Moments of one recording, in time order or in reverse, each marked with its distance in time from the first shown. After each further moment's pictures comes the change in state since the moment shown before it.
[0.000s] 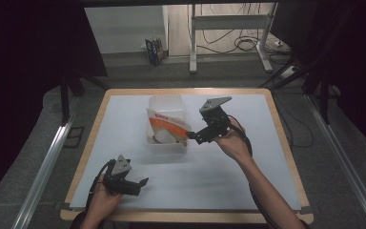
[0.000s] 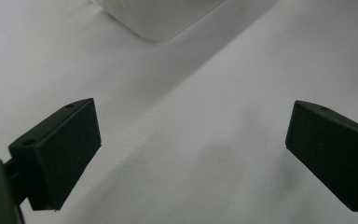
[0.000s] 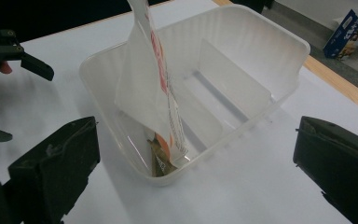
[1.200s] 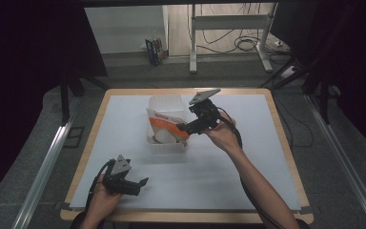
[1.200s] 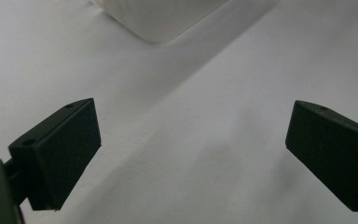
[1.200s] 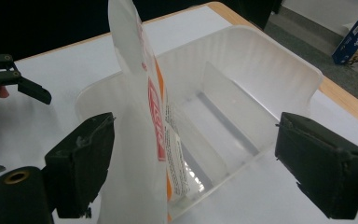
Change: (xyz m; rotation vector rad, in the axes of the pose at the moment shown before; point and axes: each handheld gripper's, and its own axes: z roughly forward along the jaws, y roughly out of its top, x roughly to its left) left arm 0.000 0.000 -0.001 -0.006 -0.003 -0.004; right arm -0.004 0.026 0.024 -0.009 0.027 0.000
